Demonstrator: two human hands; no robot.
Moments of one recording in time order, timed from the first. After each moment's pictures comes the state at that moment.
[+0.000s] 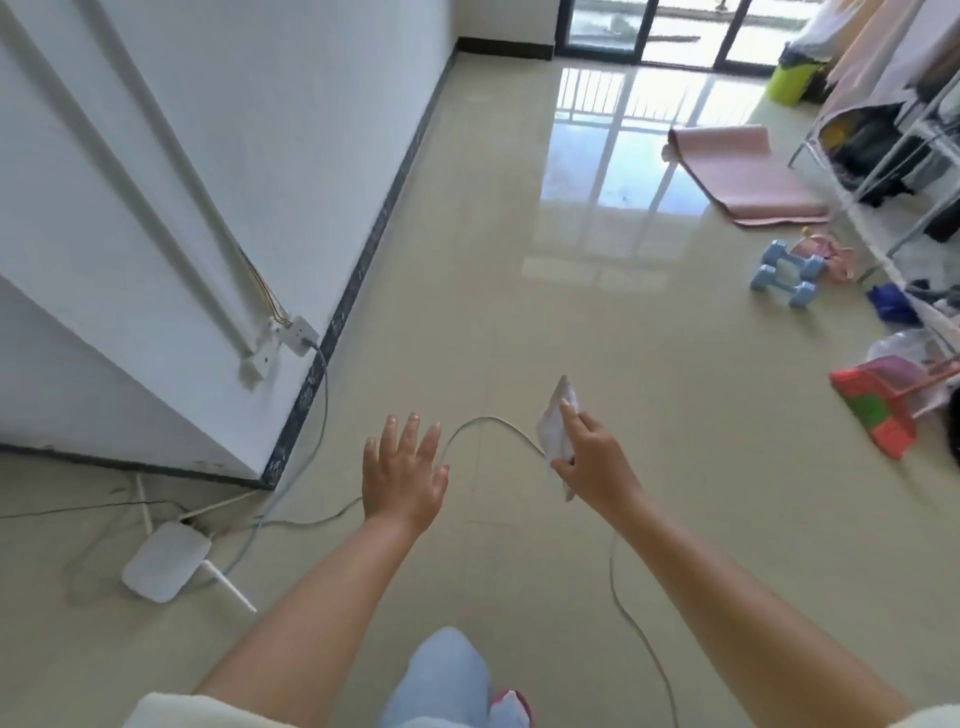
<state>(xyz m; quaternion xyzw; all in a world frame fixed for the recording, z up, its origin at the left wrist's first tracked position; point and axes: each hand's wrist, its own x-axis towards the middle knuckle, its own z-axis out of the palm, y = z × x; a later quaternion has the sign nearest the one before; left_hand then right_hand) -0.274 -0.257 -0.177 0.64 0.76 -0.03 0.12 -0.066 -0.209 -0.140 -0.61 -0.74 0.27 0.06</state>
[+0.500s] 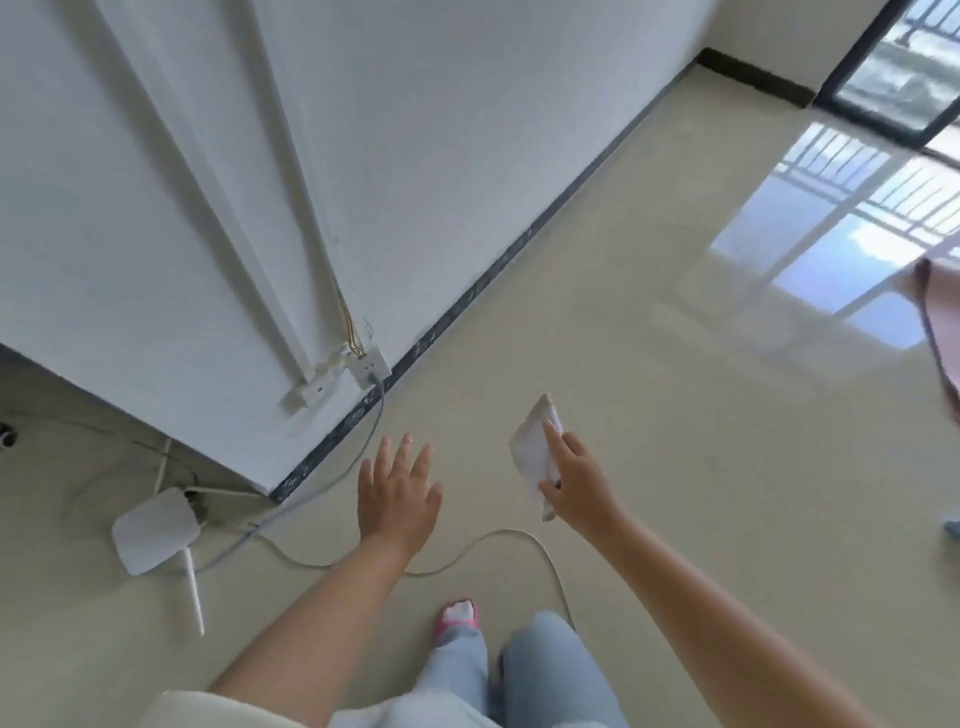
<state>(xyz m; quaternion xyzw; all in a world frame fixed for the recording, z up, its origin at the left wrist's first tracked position) -0.417 0.032 -0.233 0.43 0.88 0.00 0.19 -0.261 0.168 -0.189 -0.41 -0.86 0.29 -0.06</state>
